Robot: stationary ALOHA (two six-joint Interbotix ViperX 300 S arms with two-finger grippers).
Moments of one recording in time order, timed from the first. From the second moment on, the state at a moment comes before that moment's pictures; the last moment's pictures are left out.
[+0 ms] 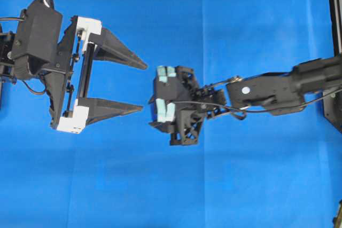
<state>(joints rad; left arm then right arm) -0.10 -0.42 0.61 0.01 0.02 -0.10 0.10 0.21 0.47 -0.33 0.00 0.56</state>
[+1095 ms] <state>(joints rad) -0.10 -0.42 0.61 0.01 0.02 -0.10 0.08 0.37 0.40 -0.32 -0.08 0.56</state>
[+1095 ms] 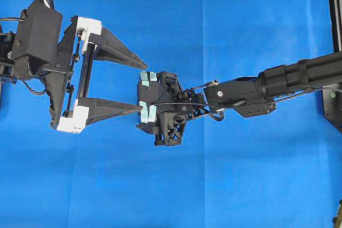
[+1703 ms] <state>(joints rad) -0.10 -0.42 0.61 0.01 0.02 -0.10 0.08 0.37 0.39 -0.31 -0.09 0.56</state>
